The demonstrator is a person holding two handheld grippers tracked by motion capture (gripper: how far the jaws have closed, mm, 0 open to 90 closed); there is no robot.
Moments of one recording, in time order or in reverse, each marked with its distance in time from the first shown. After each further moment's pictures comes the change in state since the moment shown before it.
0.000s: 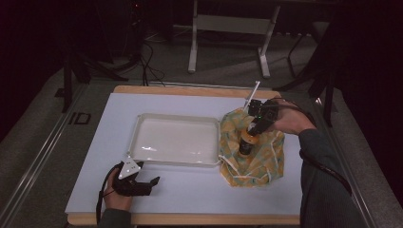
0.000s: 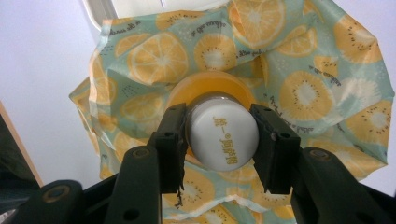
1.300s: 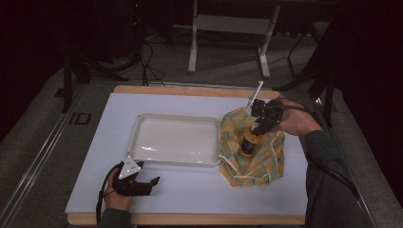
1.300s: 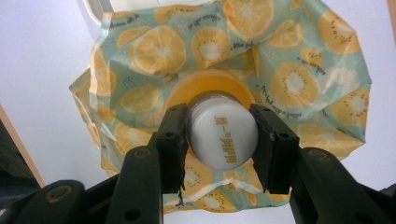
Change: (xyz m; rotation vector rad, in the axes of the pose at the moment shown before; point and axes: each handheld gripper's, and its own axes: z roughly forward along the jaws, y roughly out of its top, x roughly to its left) left arm 0.000 0.000 0.000 0.006 -0.001 0.003; right arm 0.010 -0.005 -0.014 0.003 -0.050 0.009
